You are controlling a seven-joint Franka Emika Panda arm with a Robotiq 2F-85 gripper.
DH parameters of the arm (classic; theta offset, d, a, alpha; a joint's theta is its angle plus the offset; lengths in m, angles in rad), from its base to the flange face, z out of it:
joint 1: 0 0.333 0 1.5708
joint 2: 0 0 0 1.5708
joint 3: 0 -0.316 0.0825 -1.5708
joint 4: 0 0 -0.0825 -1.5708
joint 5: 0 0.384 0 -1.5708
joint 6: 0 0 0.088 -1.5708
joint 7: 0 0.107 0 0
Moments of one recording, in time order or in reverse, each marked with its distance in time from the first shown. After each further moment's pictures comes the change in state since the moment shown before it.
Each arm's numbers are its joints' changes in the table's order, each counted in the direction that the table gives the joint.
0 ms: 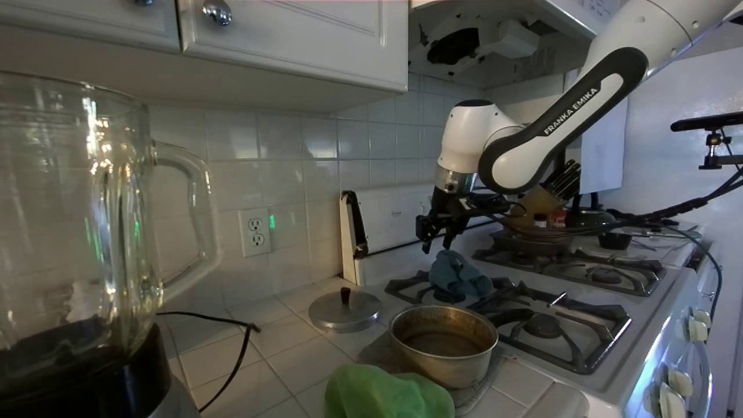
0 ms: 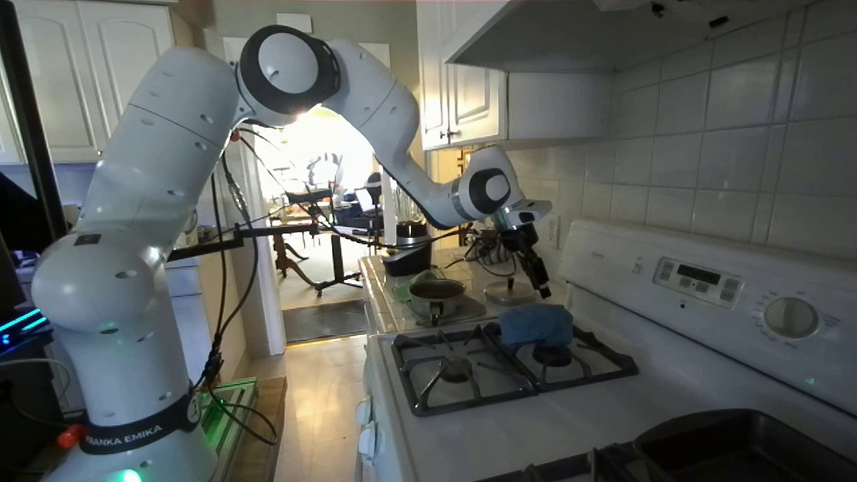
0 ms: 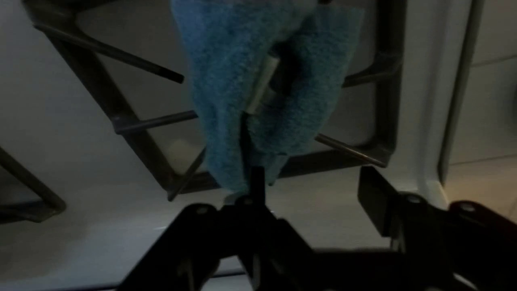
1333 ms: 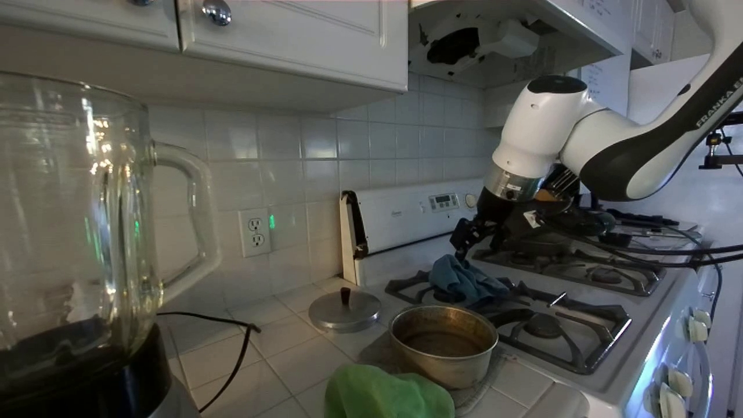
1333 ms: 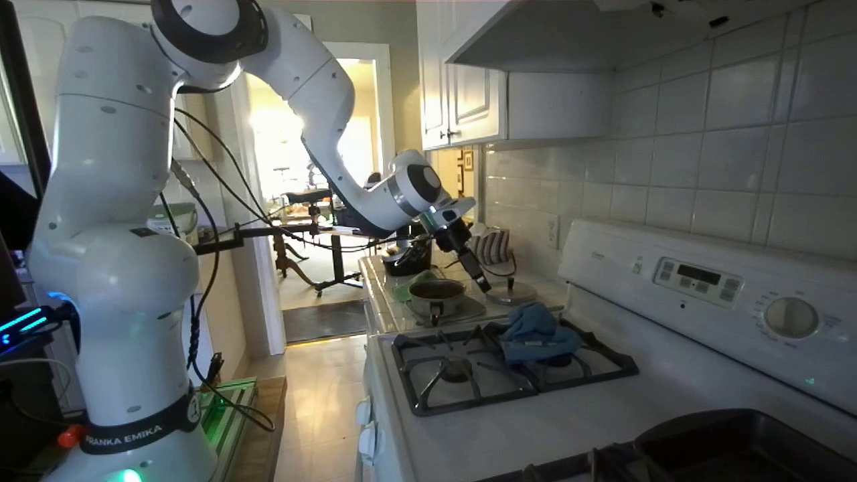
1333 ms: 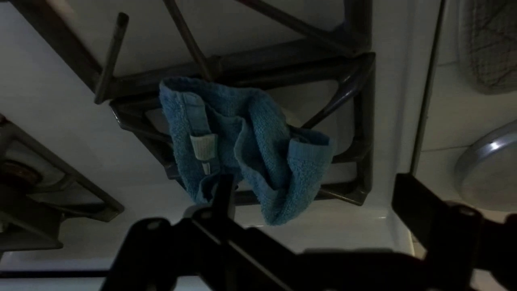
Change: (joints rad) arm 0.489 0.302 0.371 -0.461 -0.415 -0.104 0.504
